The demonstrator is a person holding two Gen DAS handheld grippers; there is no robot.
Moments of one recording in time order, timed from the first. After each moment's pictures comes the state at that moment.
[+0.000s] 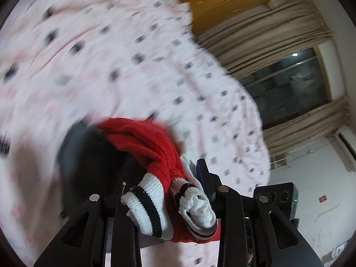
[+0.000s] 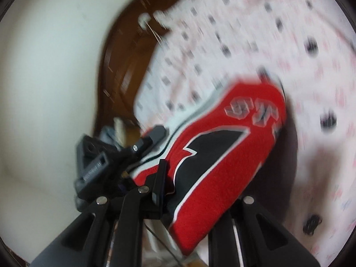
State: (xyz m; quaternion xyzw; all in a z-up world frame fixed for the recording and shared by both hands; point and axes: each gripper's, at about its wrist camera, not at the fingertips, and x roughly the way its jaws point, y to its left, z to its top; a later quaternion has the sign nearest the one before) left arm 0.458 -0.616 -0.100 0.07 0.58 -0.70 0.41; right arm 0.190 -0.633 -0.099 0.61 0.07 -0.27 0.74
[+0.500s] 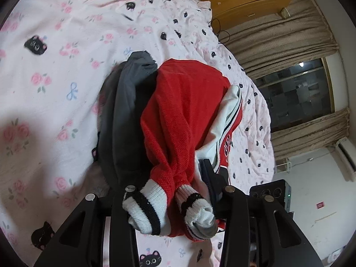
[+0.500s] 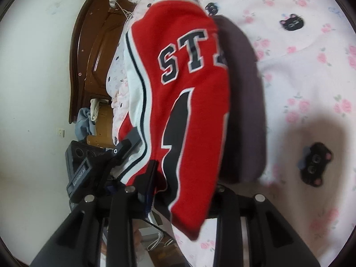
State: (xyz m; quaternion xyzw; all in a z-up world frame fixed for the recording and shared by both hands) left arm 0.479 -0.549 -0.177 0.04 0.61 -0.67 0.41; right arm 0.192 -0.582 -0.182 0.65 0.12 -0.28 0.70
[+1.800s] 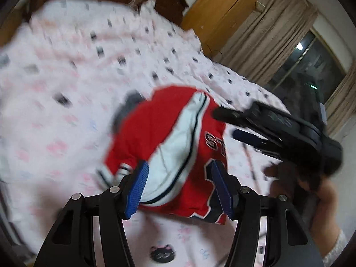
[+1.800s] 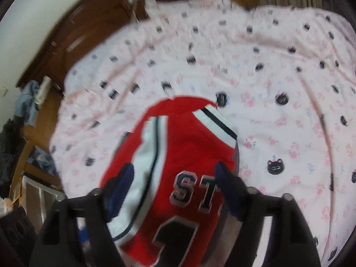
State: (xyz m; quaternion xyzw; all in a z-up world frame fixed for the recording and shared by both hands) left arm 0.433 -0.499 -0.120 0.09 0.42 -0.70 0.57; right arm 0.248 -0.630 -0.088 0.39 0.26 -0.48 0.74
